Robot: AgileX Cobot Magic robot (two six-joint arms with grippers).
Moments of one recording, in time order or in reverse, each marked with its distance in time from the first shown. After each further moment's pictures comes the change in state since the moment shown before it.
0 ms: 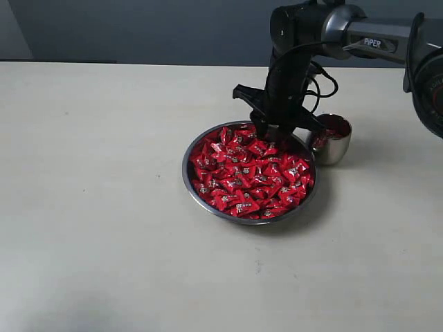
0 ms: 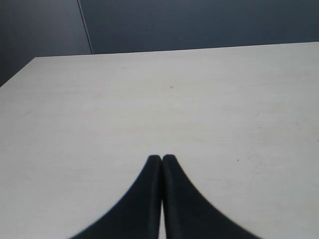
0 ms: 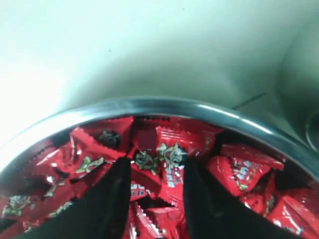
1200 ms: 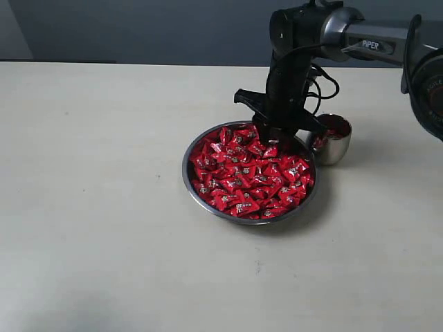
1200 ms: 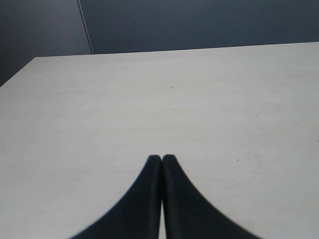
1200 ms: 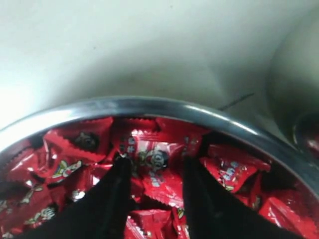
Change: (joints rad) left arm 0.000 0.000 0.000 0.000 0.000 0.000; right arm 0.000 0.008 0.000 -0.014 0.022 -0.014
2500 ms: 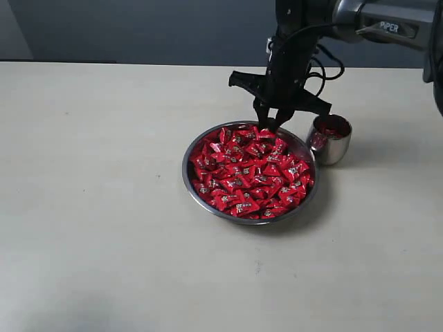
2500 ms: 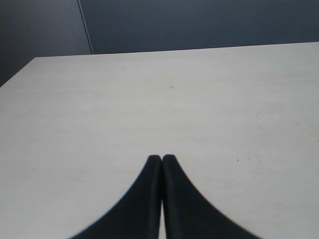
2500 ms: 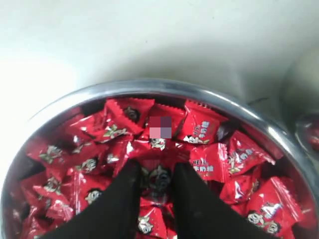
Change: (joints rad) left arm 0.000 0.000 0.000 0.000 0.000 0.000; right arm 0.000 -0.075 -0.006 0.036 -0.003 -0.159
